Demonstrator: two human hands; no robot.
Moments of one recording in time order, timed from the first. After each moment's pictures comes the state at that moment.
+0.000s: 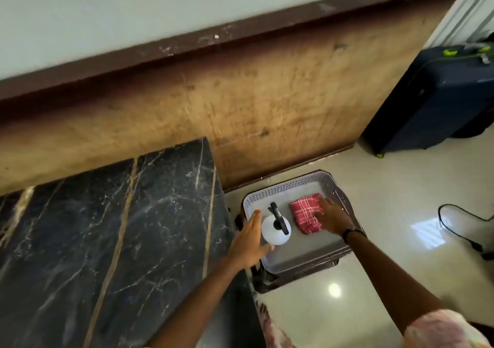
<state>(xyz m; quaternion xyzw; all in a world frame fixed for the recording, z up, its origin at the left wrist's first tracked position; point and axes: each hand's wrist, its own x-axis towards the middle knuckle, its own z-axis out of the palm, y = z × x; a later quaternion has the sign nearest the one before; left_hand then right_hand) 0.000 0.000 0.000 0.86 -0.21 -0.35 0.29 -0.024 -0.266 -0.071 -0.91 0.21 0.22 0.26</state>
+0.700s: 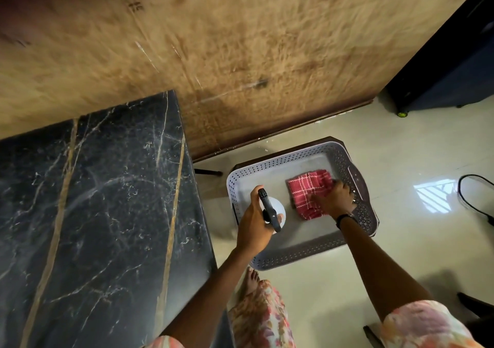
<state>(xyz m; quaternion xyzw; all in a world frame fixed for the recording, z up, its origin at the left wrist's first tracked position) 0.015 -0.077 -0.105 0.87 -0.01 -0.29 0.40 0.001 -0.298 -0.196 -0.84 0.42 0.20 0.28</state>
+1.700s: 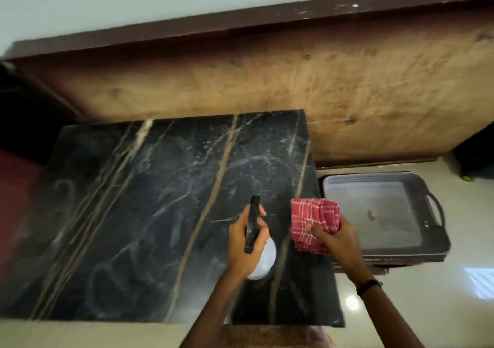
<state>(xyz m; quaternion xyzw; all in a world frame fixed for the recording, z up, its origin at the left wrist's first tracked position) -0.077 0.201 0.083 0.76 0.05 -0.04 0.65 -0.084 -0.012 0.017 -0.77 0.23 0.10 0.59</state>
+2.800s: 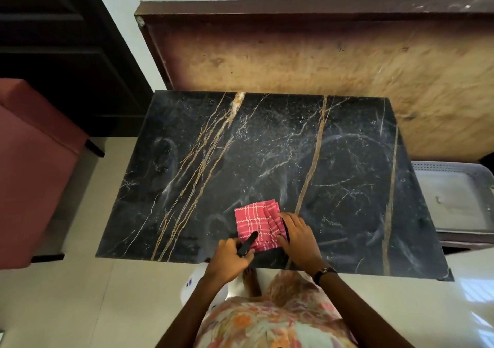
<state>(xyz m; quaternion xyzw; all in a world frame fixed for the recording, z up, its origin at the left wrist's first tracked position) -0.196 0.557 0.023 0.86 0.11 -0.26 0.42 -0.164 0.360 -0.014 -0.95 -0.05 0.15 0.27</state>
